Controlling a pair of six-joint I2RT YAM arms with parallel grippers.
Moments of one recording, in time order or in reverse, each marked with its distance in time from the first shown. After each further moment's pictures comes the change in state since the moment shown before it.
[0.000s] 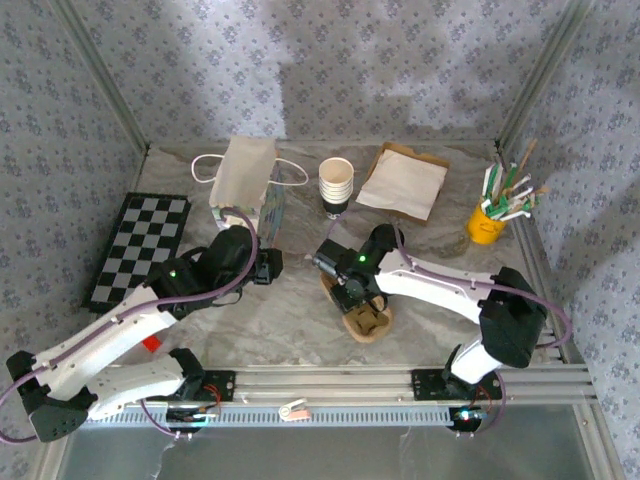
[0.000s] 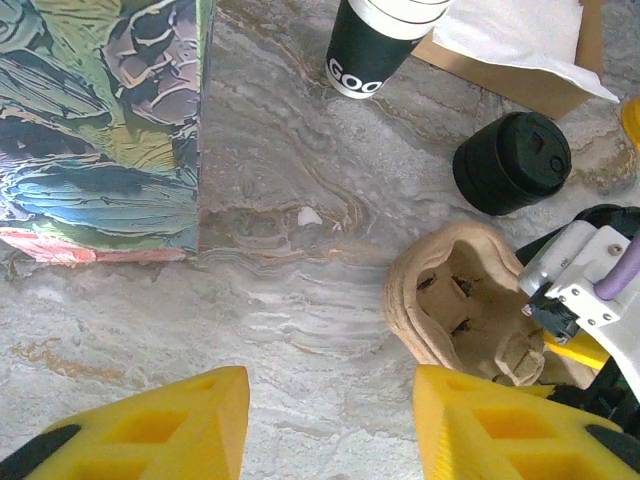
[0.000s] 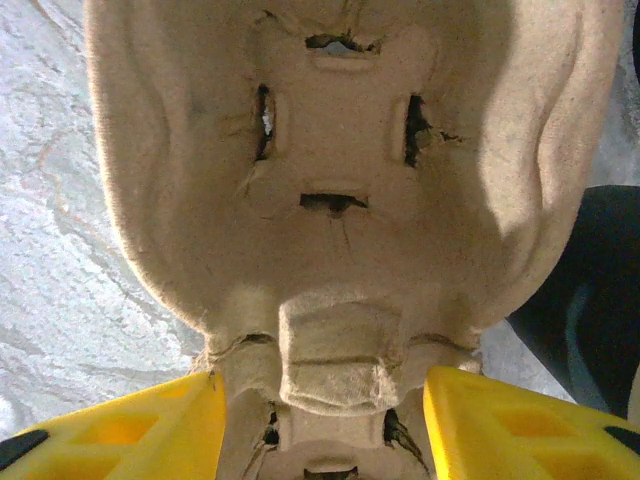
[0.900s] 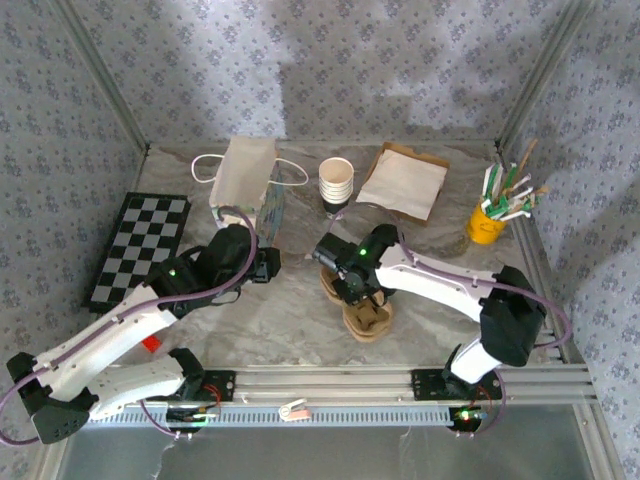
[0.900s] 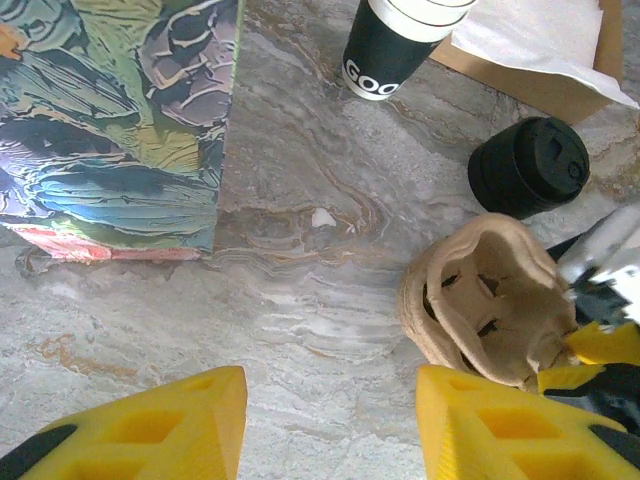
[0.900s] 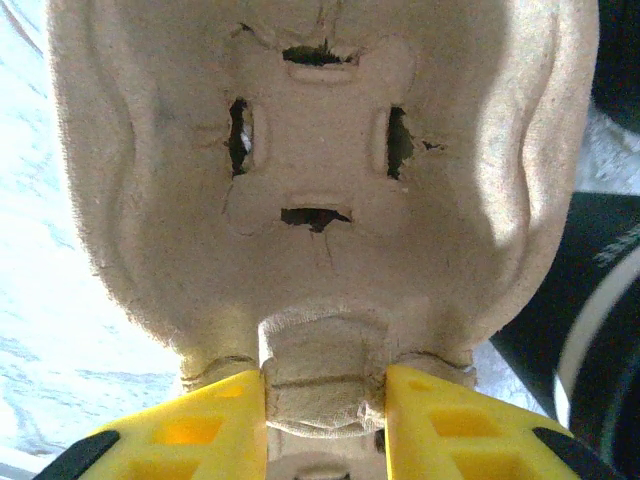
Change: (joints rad) left arm 0.026 0.000 -0.007 -0.003 0.001 0.000; right arm -0.024 -0.005 0.064 -0.055 0.011 0.003
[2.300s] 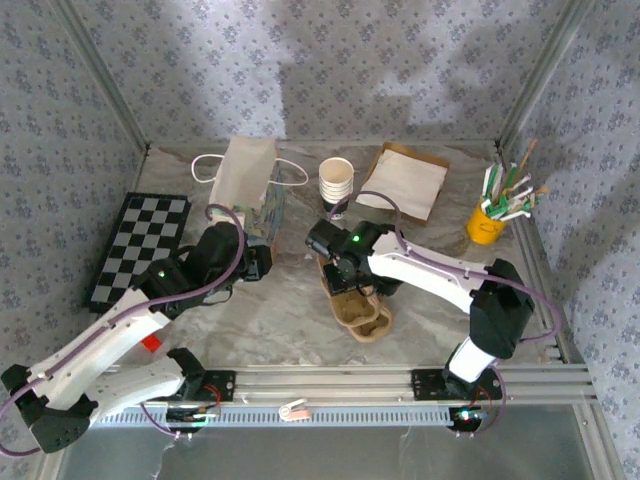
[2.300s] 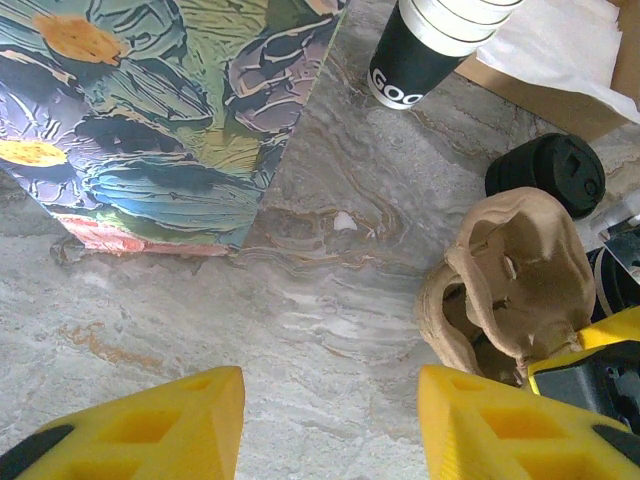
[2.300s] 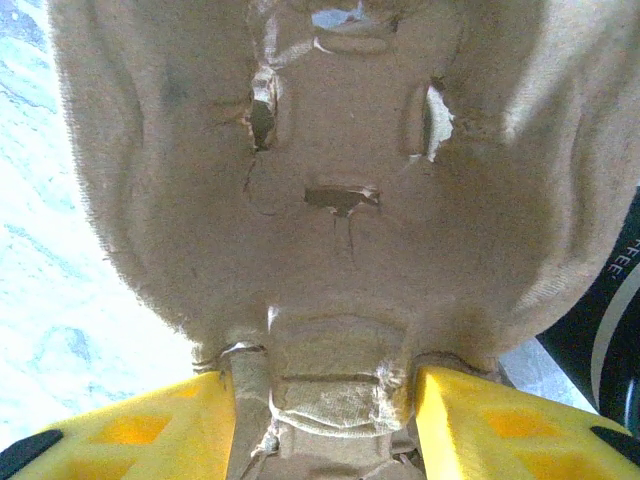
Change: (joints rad) left arm 0.062 -0.039 0.000 -0.037 0.022 0.001; right arm -0.025 0.082 0.121 -0.034 -0.051 0.204
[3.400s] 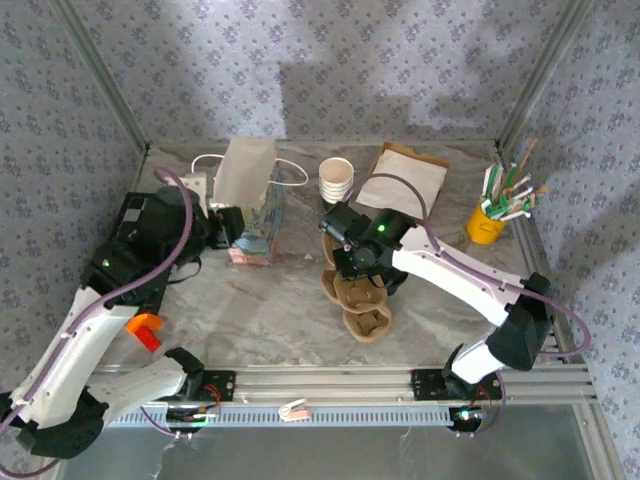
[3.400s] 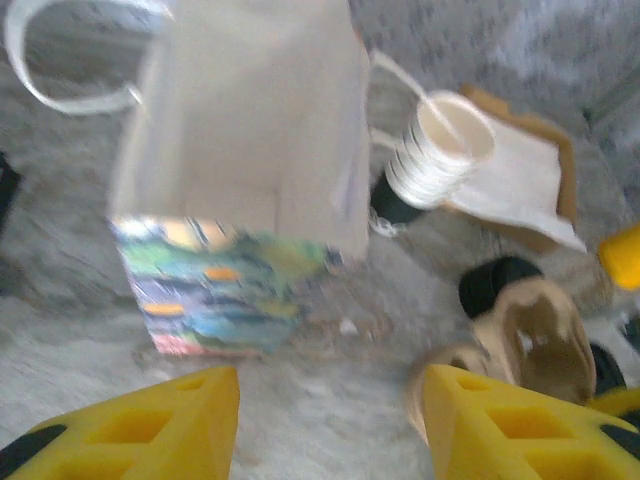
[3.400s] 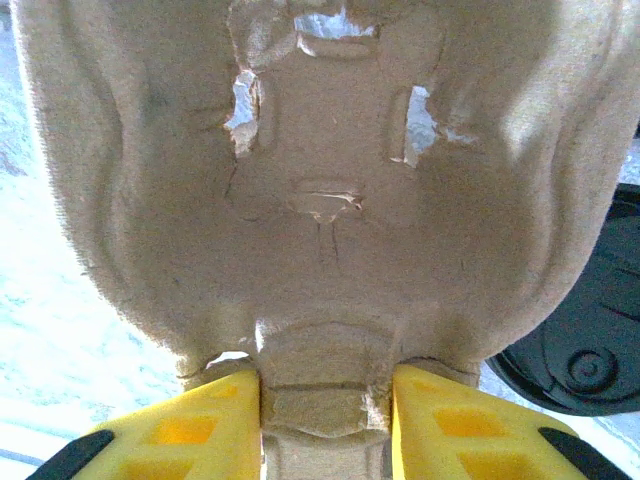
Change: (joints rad) left arm 0.203 0.063 0.405 -0.167 0.022 0.180; right arm -0.035 -0.118 0.112 -0.108 0.014 0.000
